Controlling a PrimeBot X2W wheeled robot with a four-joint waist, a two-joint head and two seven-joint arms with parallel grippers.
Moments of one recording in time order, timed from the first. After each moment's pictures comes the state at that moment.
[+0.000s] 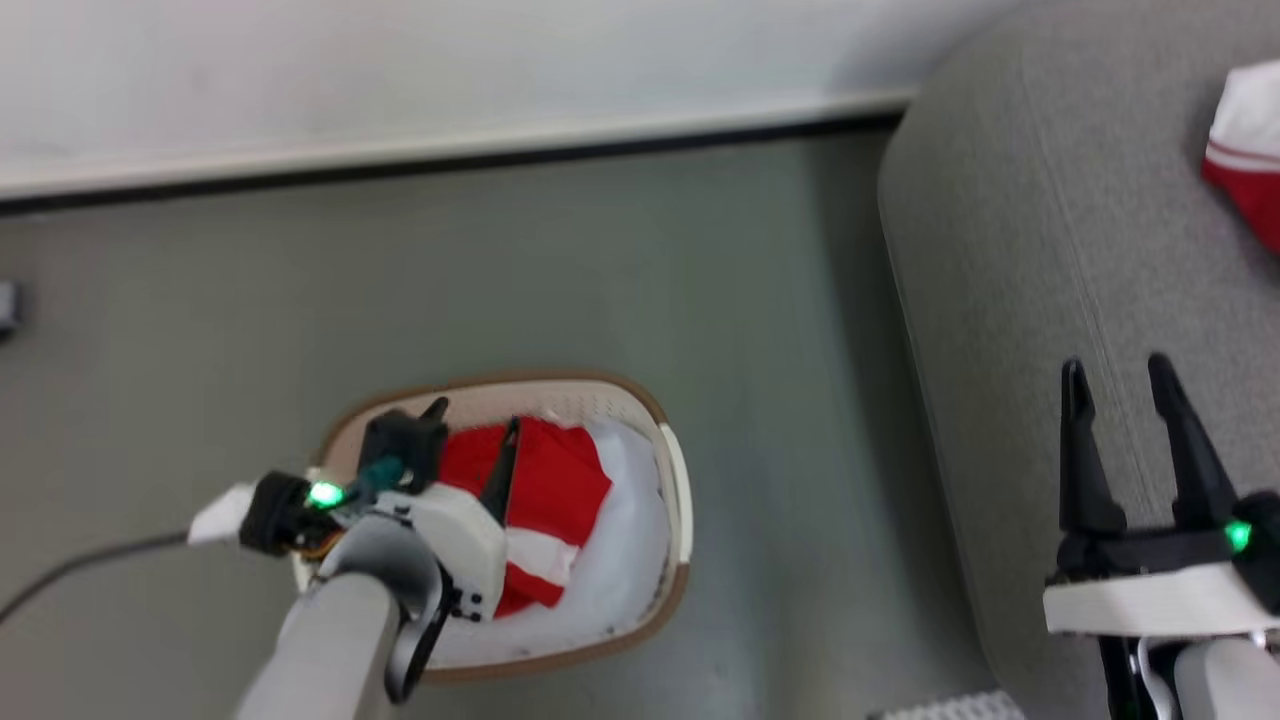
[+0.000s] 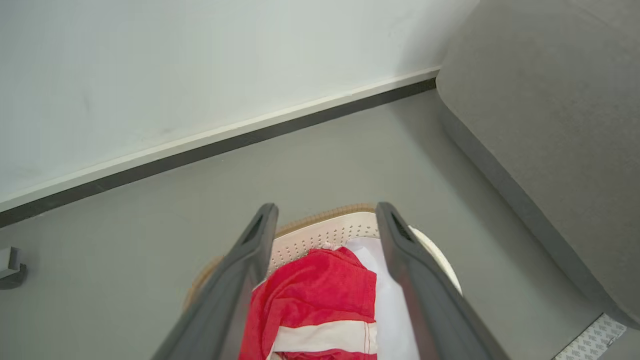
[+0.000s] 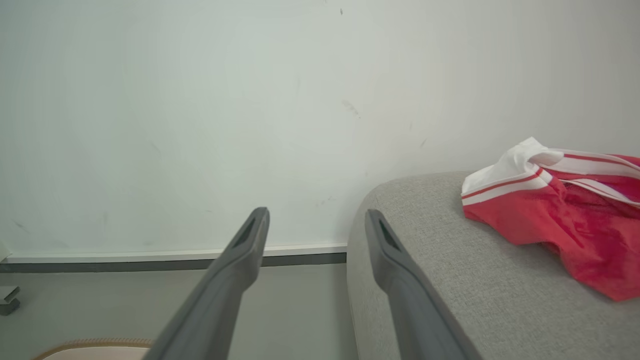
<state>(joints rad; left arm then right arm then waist) -0.44 0.17 -0.31 0.40 -0.10 0.00 0.03 -0.23 -0.05 0.00 0.11 0.24 0.13 -0.26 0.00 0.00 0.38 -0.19</state>
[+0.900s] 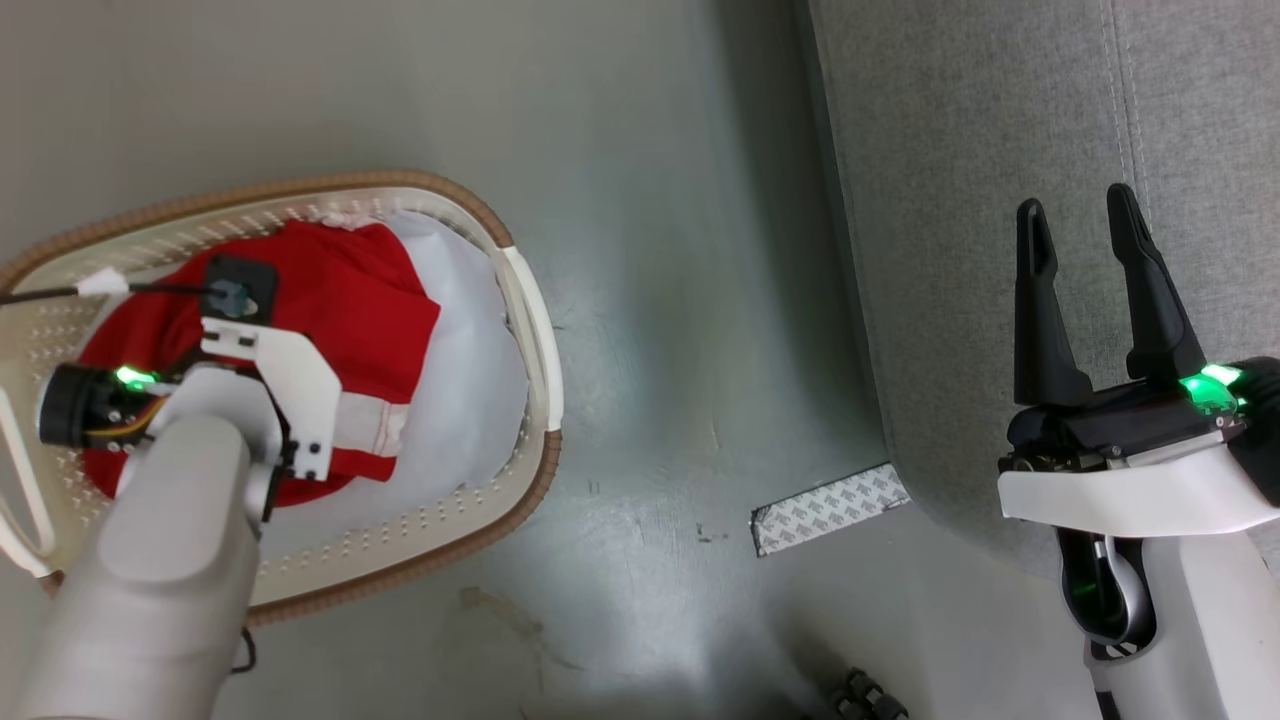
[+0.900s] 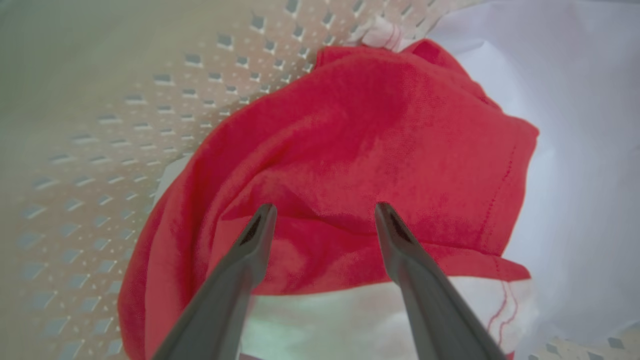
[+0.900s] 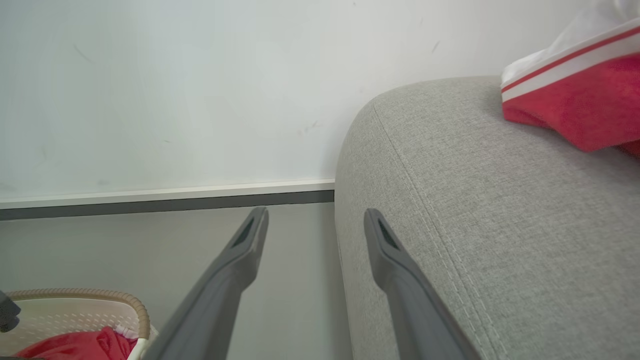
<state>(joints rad) -0.83 0.31 -0.30 0.86 -0.05 0.07 0.26 -0.44 -0.05 0.13 0.05 0.37 0.13 -0.26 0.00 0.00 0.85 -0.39</state>
